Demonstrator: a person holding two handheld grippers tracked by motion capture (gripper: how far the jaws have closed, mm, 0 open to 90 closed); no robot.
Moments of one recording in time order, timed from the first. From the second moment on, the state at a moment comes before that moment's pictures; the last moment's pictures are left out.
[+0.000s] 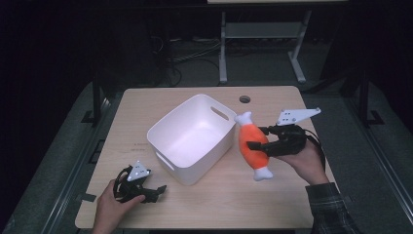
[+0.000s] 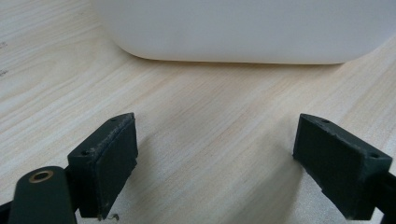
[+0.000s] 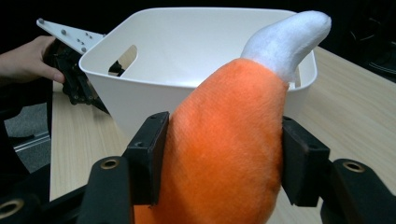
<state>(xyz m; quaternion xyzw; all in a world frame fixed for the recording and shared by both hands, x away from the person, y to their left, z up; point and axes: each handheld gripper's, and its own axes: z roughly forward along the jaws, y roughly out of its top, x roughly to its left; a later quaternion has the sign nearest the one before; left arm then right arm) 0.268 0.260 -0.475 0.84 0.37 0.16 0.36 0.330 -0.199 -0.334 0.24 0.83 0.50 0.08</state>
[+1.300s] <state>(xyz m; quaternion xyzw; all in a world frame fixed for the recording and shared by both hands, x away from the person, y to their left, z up) 0.268 0.260 -0.475 0.84 0.37 0.16 0.36 0.369 -0.151 -0.287 0.19 0.84 0.51 0.07</state>
